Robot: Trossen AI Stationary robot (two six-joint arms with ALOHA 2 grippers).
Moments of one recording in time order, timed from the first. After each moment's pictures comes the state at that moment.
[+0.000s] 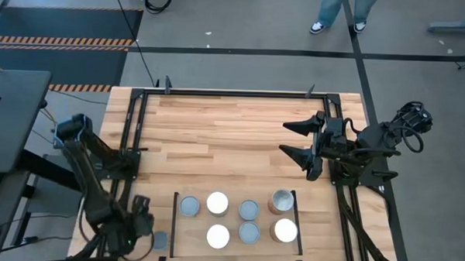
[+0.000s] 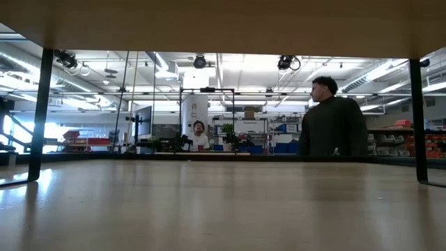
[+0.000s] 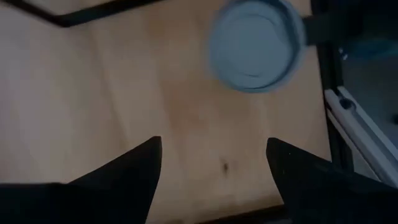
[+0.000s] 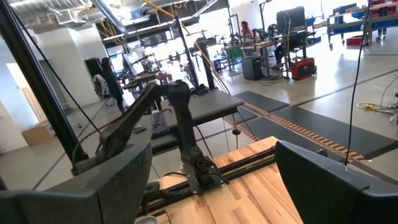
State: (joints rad) left arm -1.13 1.46 1.04 -0.93 -0.17 -0.87; right arm 0.57 1.10 1.32 -0.18 0.81 0.23
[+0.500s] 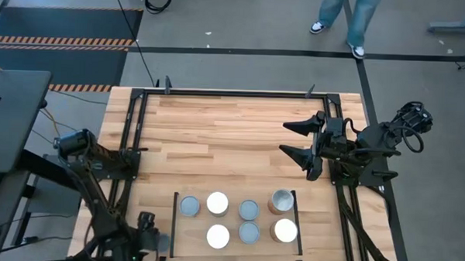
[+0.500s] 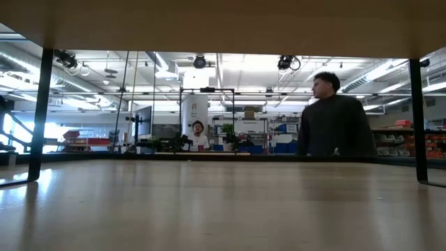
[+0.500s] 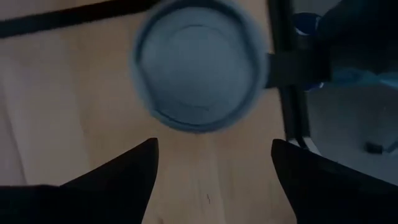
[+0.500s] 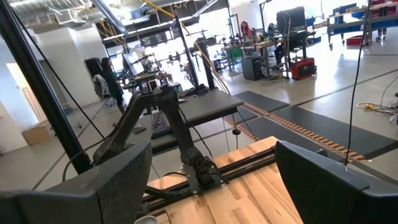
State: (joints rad) left arm -1.16 1.65 1.04 -0.65 -0.20 -0.96; right arm 0.57 1.10 1.32 -0.18 0.81 0.23
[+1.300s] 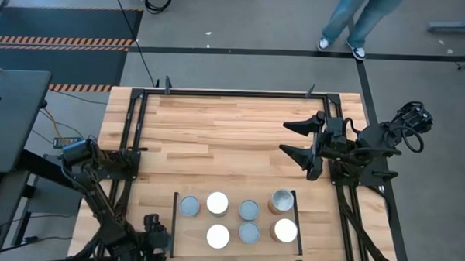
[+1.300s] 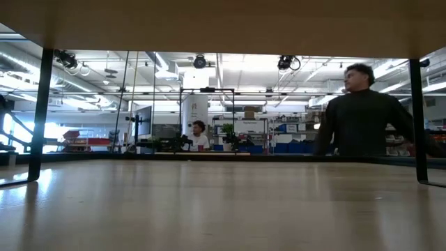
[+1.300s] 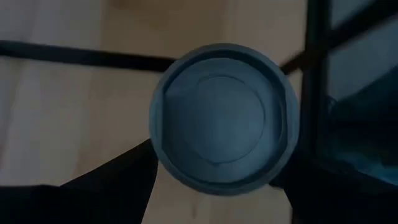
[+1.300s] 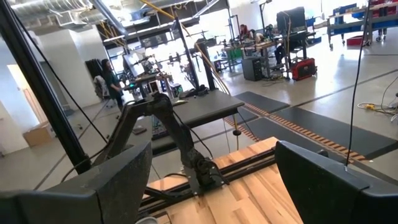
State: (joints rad) left arm -1.14 1.77 1.08 -0.58 -0.40 -1.22; right arm 0.57 1.10 1.32 -0.17 0.81 0.23
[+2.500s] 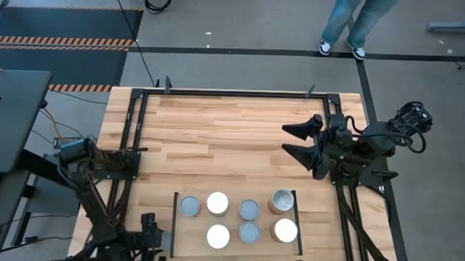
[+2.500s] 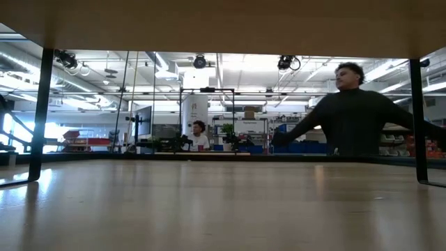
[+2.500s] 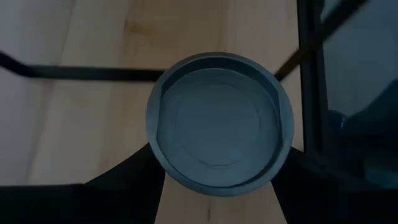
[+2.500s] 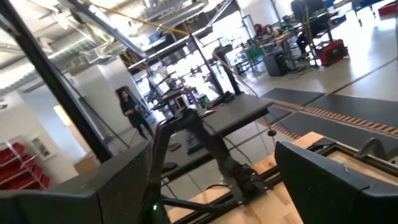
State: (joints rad) left arm -1.21 1.75 1.04 -0.56 -0.57 -1.22; right arm 0.57 1.10 1.32 -0.08 0.74 0.39
